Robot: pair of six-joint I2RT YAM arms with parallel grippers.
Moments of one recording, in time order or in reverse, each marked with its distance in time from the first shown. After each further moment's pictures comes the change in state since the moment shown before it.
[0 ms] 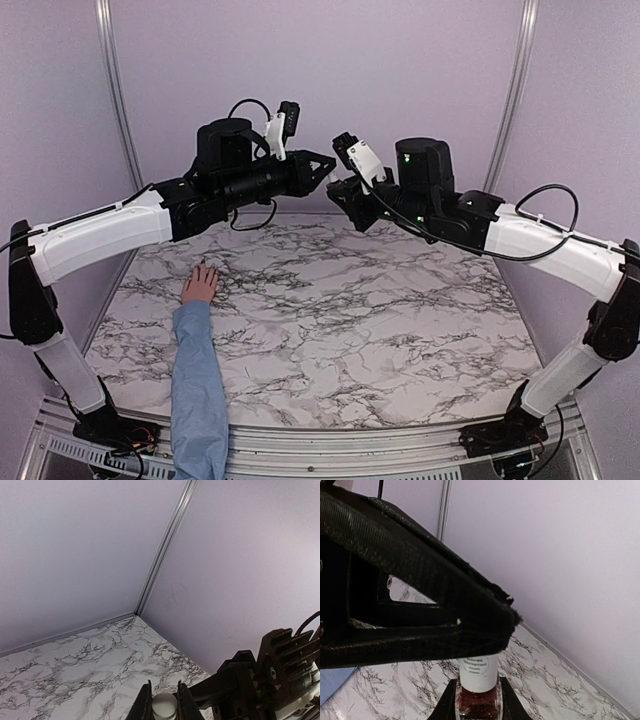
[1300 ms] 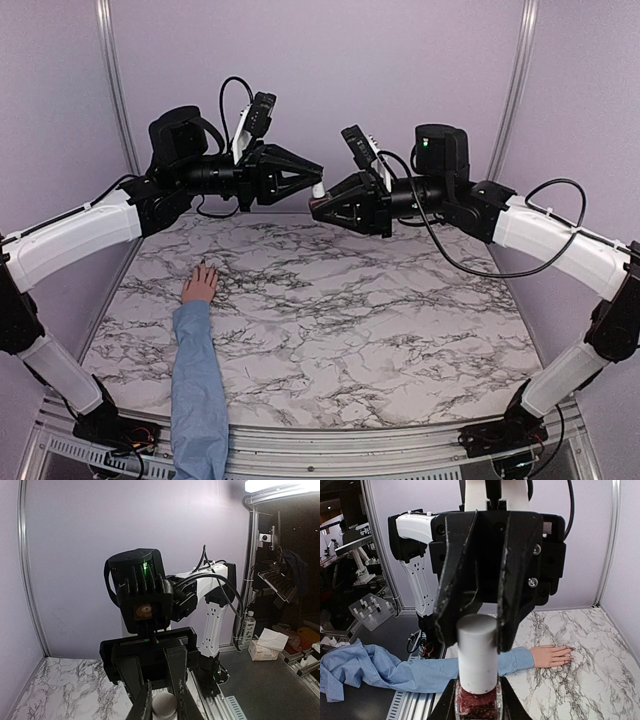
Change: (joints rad) left arm 0.119 -0.129 -0.108 0.148 0.868 0.268; right arm -0.085 -0.016 0.031 0.027 -0.985 0.110
